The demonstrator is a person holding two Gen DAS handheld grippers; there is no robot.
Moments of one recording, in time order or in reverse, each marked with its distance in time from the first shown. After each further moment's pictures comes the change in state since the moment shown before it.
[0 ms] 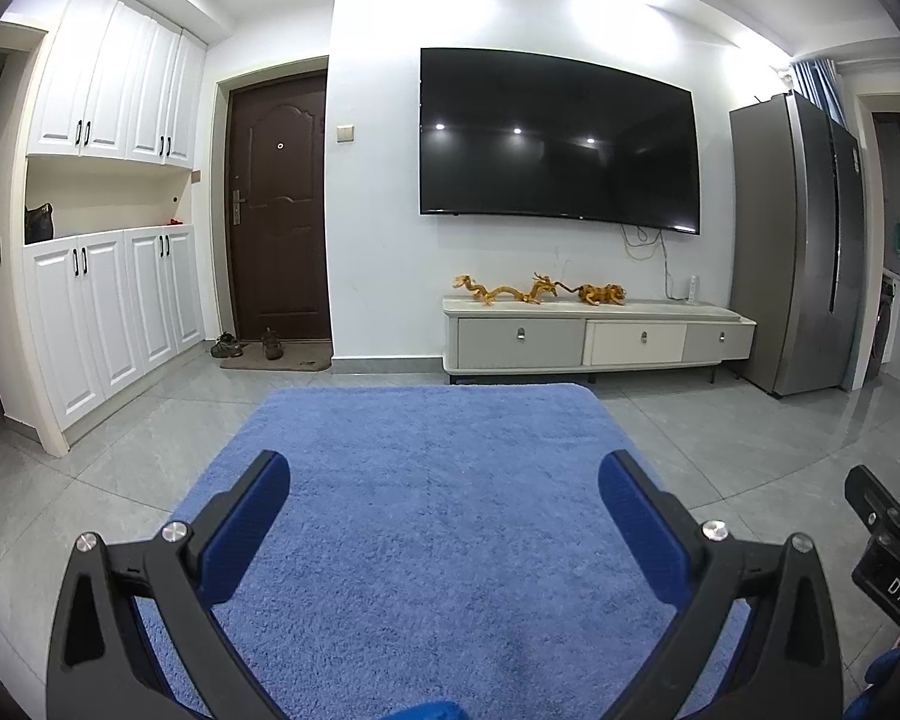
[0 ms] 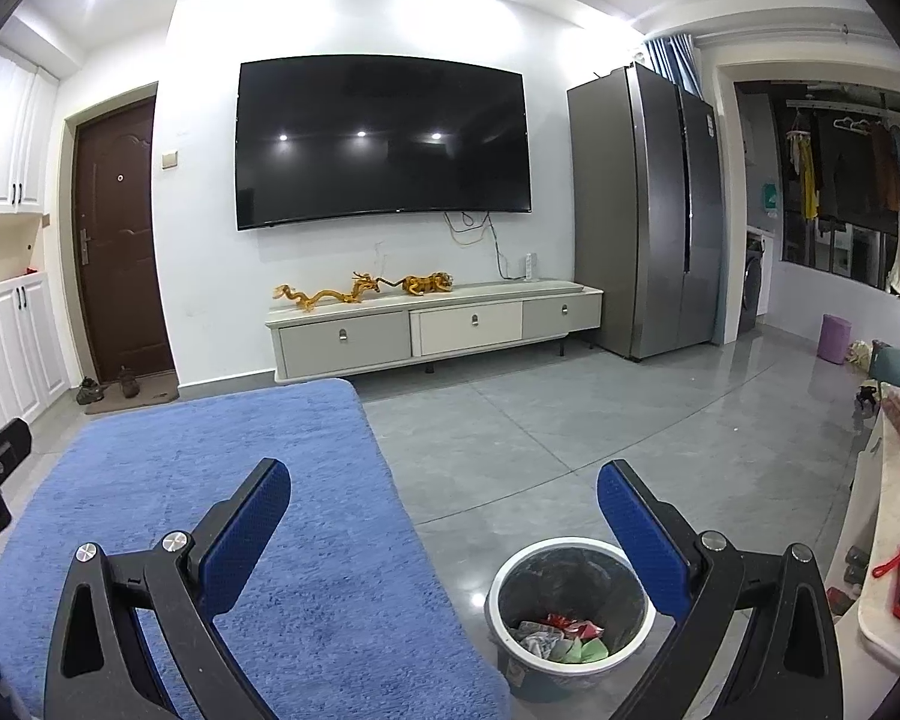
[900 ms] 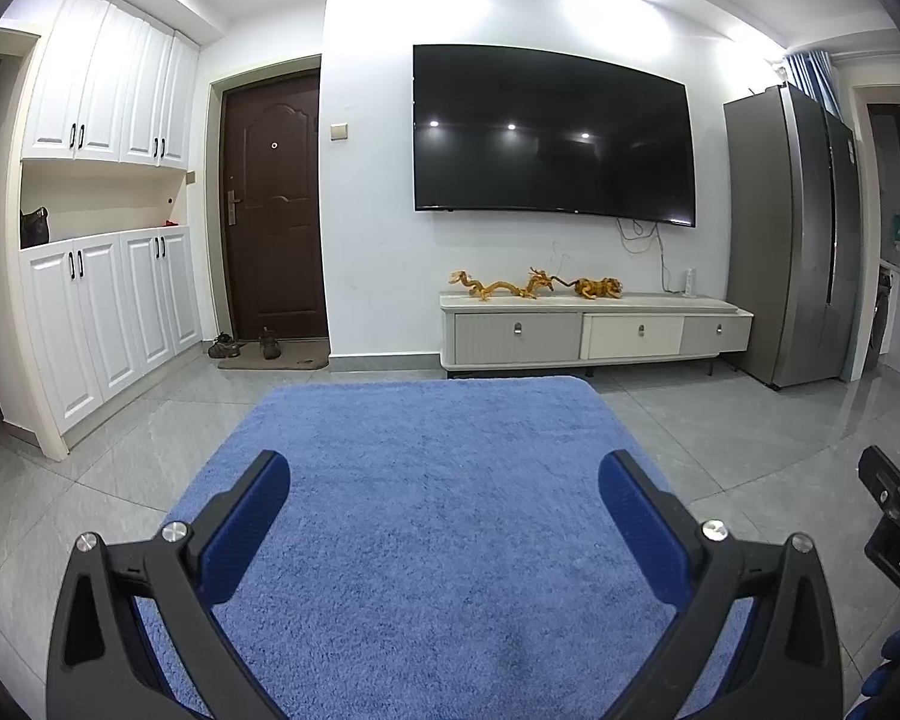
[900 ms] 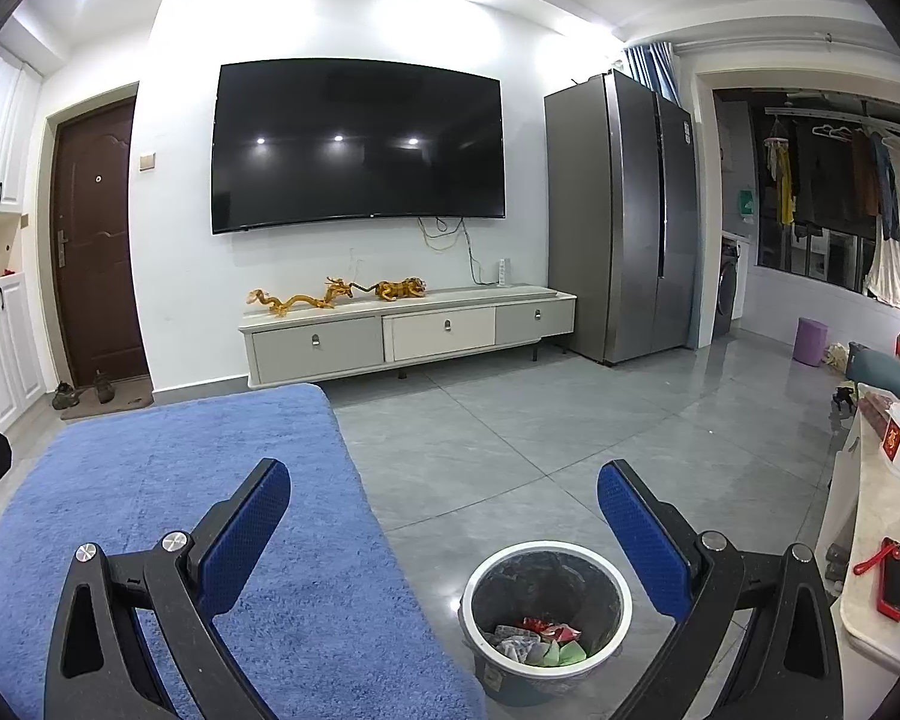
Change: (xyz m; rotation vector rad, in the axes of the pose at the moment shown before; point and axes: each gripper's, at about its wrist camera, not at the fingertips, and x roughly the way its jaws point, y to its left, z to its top) left arm 0.002 -0.003 -0.009 0.017 0.007 -0.008; right arm 0.000 -0.012 0.000 0.005 -0.015 -0.061
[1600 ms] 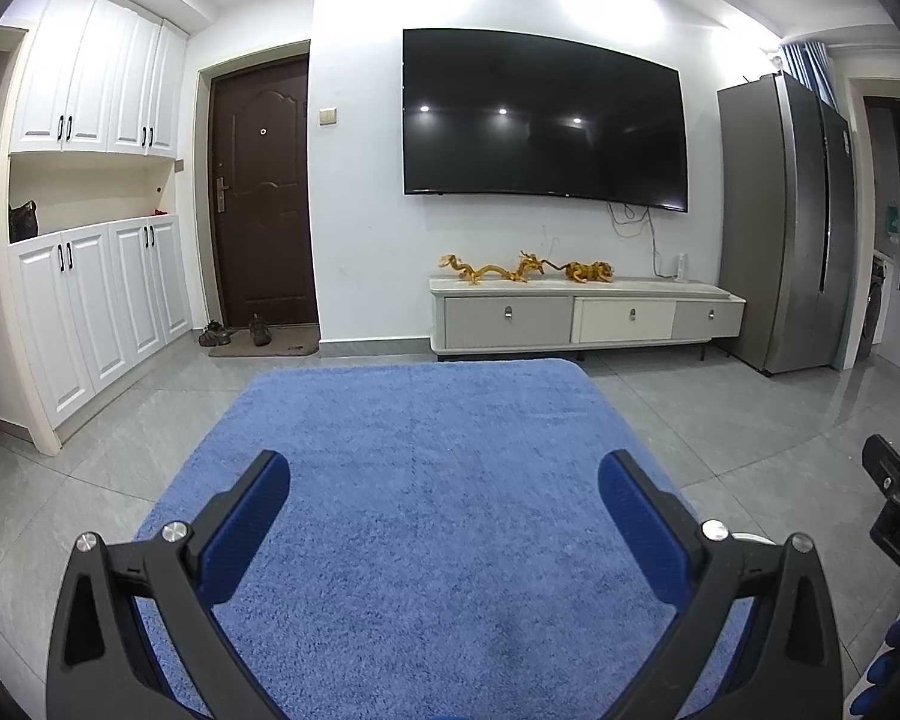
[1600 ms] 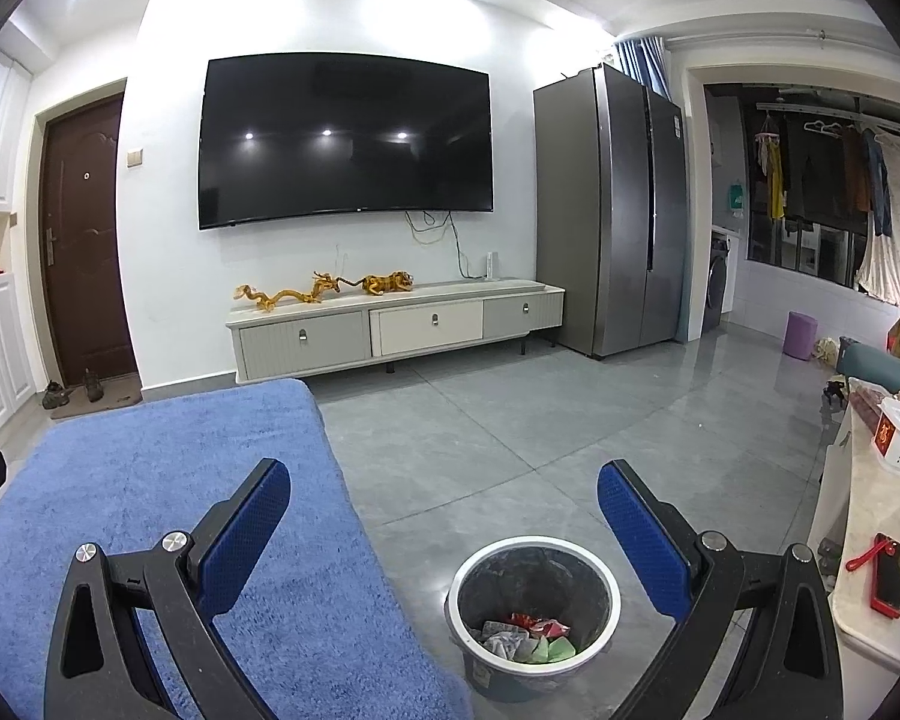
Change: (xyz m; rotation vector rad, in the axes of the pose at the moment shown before) left arm 0.008 -0.004 -0.001 0.008 0.042 -0.024; right arm 0.006 -0.009 0.000 0.004 0.021 -0.028
